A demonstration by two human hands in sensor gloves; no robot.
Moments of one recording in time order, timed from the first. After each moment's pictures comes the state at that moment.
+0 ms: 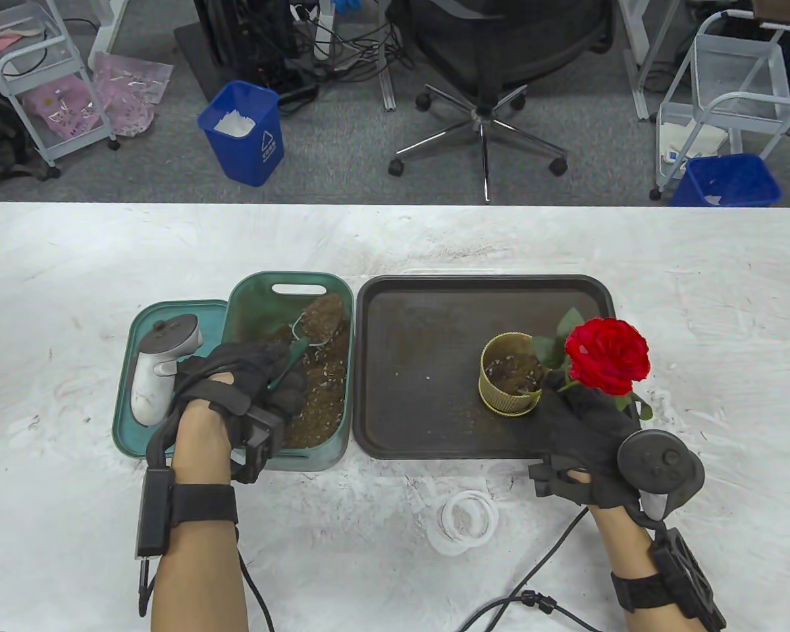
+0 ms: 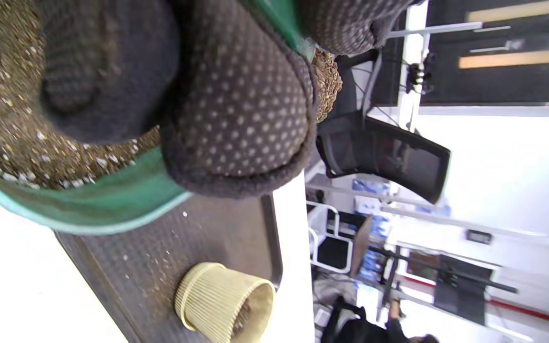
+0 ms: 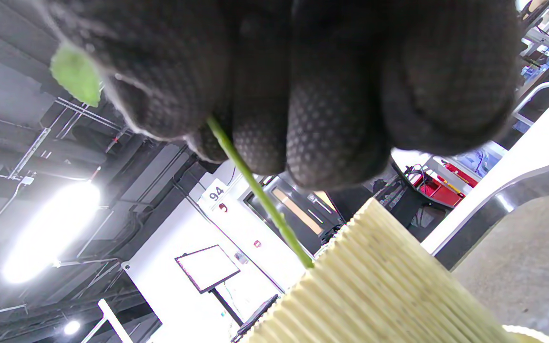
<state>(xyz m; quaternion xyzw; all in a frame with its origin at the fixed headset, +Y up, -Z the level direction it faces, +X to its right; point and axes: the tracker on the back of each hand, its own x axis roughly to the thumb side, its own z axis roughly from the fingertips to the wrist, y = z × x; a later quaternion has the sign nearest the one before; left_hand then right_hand) -0.237 -0.633 -0.273 -0.31 0.11 0.64 0.69 0.236 -0.691 -0.216 0.01 -0.26 0.86 0.44</state>
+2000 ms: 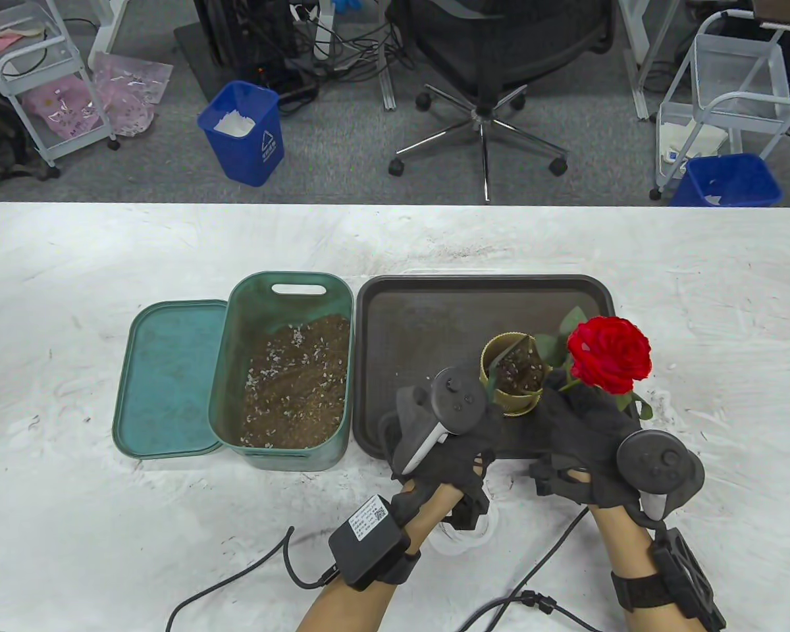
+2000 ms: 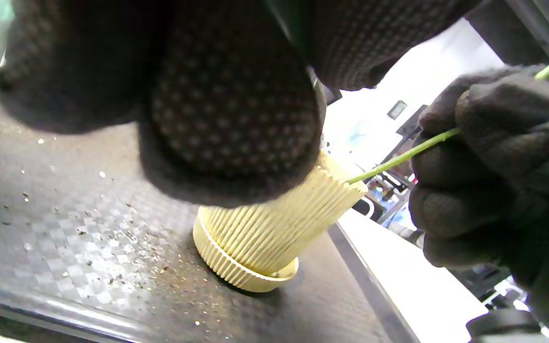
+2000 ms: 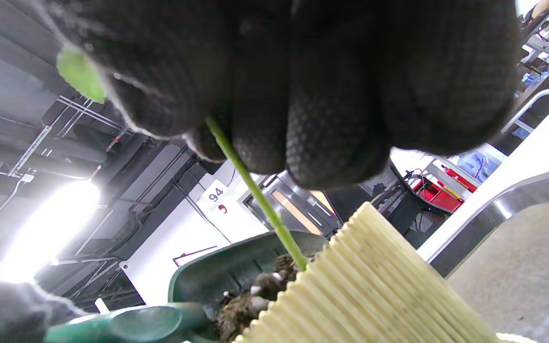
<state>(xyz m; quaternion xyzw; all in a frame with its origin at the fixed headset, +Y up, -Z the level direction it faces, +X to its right) 0.012 -0.661 -0.240 -0.07 -0.08 0.26 0.96 0.236 -0.692 -0.216 0.01 -0.27 0.86 0.43</state>
